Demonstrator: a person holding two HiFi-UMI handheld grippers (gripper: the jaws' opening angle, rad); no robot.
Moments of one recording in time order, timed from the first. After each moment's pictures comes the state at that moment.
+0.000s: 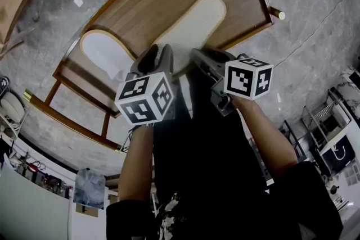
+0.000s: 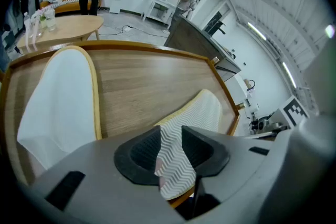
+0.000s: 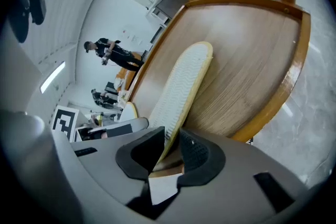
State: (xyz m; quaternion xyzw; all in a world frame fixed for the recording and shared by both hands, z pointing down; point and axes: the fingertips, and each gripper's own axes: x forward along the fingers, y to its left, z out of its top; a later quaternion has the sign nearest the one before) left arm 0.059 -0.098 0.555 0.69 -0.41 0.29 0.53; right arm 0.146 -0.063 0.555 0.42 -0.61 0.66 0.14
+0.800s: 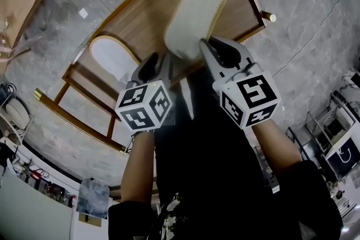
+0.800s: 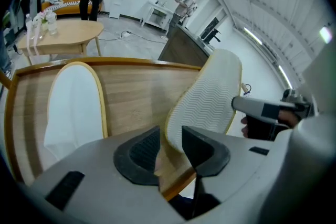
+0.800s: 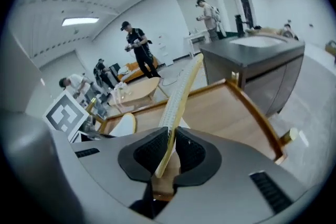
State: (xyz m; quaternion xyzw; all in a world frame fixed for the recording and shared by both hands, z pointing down) left arm 0.052 -0.103 0.524 0.70 -0.41 0.26 0.52; right arm 0.161 -0.132 0.456 0.50 -0.75 0.37 0.24
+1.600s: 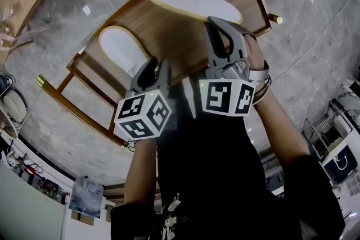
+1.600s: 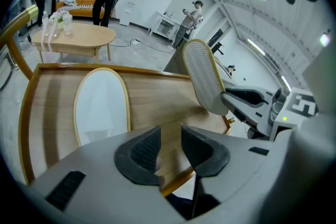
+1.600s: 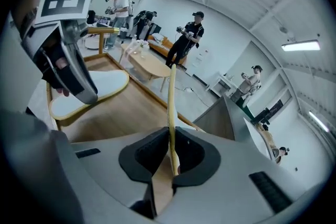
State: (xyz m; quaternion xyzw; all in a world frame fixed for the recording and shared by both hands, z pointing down) left arm 0.016 -0.093 0.503 0.69 -0.45 0.22 0.51; right arm 0.137 -0.166 0.447 0.45 -0.76 -0.06 0.47
